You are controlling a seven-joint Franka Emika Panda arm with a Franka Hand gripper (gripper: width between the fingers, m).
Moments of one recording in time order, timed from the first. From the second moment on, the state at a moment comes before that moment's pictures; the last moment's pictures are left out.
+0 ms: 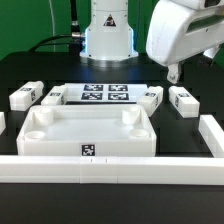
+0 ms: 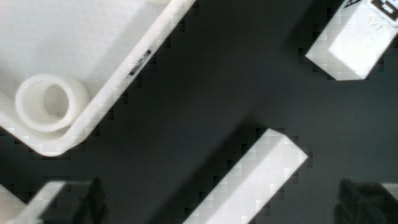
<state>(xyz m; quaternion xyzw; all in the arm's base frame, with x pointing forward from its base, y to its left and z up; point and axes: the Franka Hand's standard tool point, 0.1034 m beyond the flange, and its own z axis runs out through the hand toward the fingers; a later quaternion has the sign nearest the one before) 0.555 0.099 0.114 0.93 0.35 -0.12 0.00</state>
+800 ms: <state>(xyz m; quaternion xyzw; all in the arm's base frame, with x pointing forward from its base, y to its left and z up) 0.540 0.066 0.110 0.88 0.46 -0.11 -0.02</state>
